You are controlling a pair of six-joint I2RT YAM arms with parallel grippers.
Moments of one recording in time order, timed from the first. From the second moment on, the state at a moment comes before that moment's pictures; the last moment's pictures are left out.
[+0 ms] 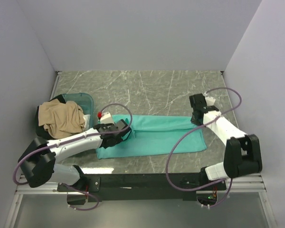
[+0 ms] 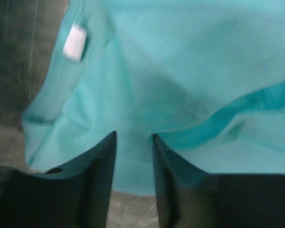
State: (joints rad) left arm -0.86 1.34 0.82 -0.70 -0.57 -1.22; right arm 0.18 1.43 0.92 -0.60 0.46 0.58
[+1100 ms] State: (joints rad) left arm -0.81 1.32 0.90 -0.54 -0.47 -0.92; right arm 0.35 1.26 0.90 -0.34 -0.13 0.57
